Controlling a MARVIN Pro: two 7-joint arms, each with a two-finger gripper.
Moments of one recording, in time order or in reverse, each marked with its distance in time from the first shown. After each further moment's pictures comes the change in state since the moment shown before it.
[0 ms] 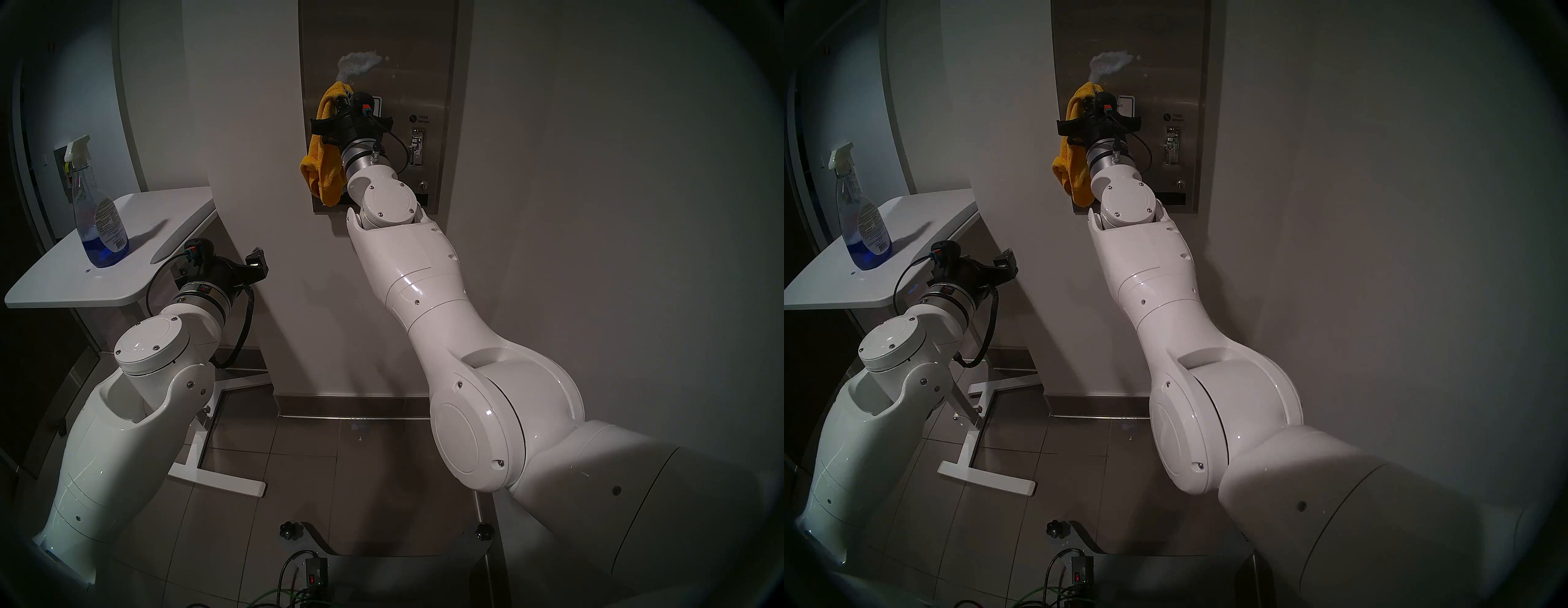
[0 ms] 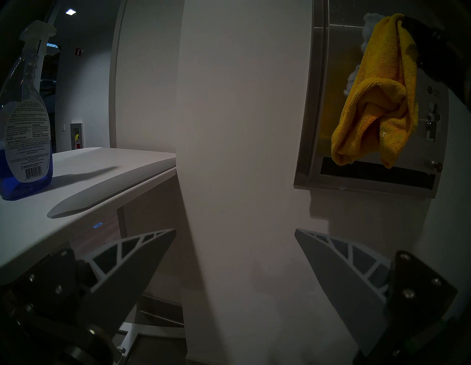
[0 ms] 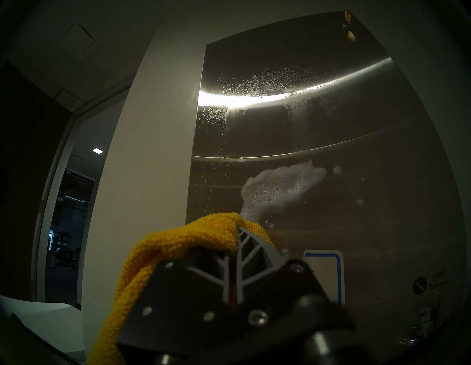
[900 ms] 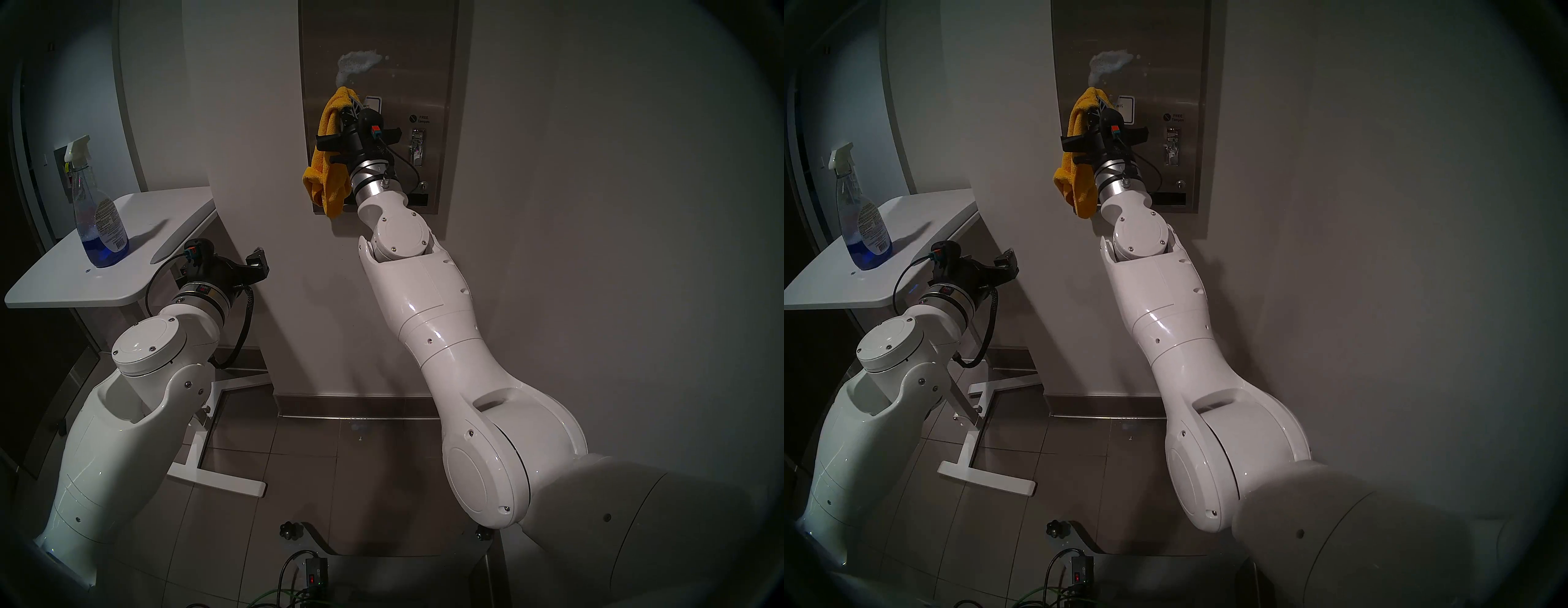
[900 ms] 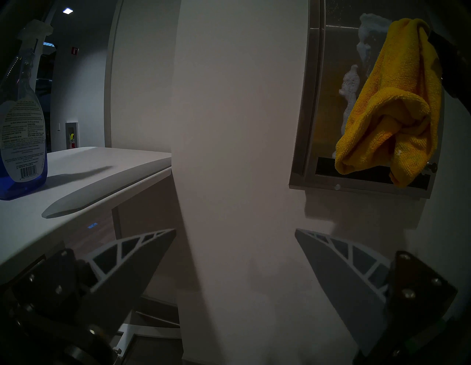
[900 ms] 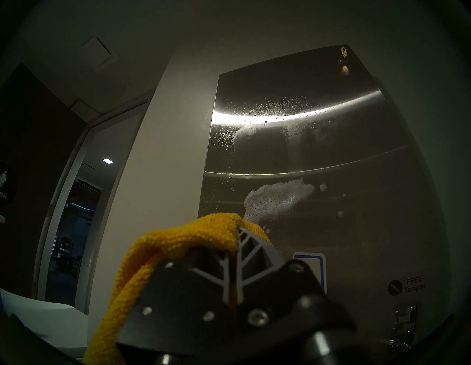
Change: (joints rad) left arm 0.010 -0.009 -0.016 0.001 0.000 -0.001 -0.029; right arm -0.163 0.049 -0.077 -0.196 0.007 -0.052 0.031
